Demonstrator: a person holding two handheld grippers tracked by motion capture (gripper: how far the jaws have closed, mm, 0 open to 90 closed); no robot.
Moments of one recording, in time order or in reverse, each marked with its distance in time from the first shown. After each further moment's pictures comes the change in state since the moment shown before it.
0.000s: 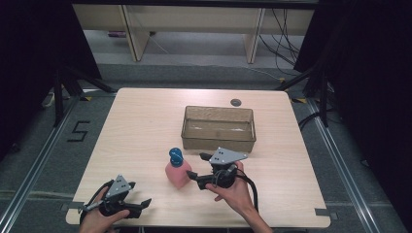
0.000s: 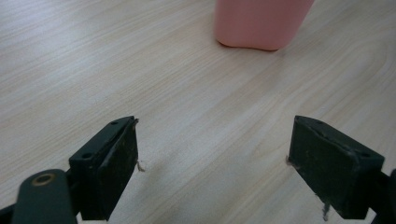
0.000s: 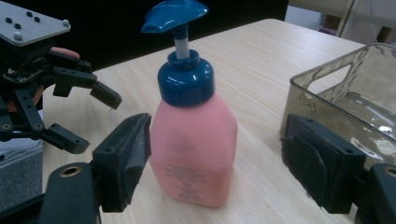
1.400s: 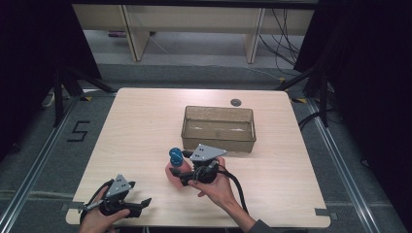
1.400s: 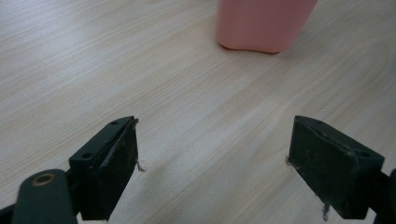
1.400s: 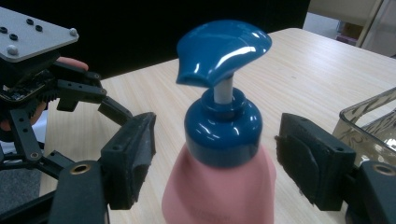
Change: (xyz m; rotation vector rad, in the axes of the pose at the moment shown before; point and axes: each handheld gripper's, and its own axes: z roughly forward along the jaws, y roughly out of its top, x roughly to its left) left arm 0.001 0.002 -0.001 -0.002 0.009 0.004; right arm 0.012 0.015 0.043 -0.022 0.034 -0.060
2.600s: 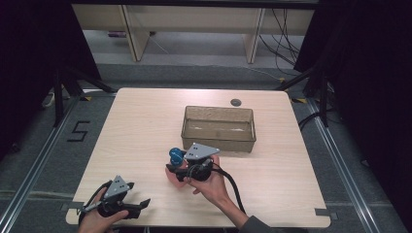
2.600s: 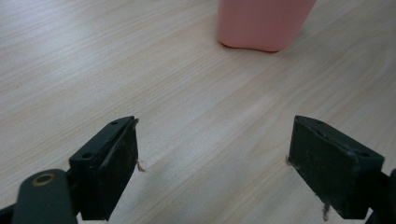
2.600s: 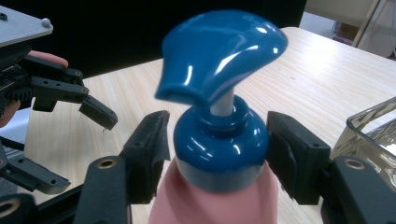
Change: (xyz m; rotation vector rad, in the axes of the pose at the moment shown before) left arm 0.000 -0.002 -0.004 0.005 -0.003 -0.014; right arm 0.000 0.001 0.017 0.025 -0.004 0.001
